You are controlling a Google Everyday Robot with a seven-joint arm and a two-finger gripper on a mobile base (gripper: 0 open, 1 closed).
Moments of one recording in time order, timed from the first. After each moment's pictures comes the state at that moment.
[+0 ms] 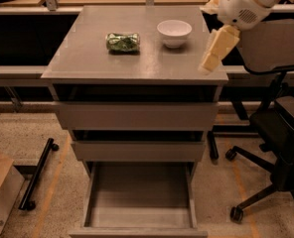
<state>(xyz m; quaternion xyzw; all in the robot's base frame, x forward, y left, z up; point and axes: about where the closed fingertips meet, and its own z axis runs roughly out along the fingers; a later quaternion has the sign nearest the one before) 0.600 -0.142 0.988 -0.63 0.72 0.02 0.30</state>
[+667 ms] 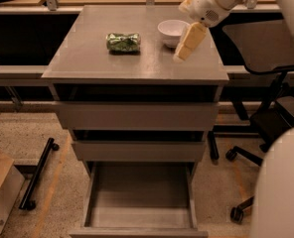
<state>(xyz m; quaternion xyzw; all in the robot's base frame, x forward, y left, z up) 0.695 -0.100 0.959 -0.64 0.69 0.06 0.33</state>
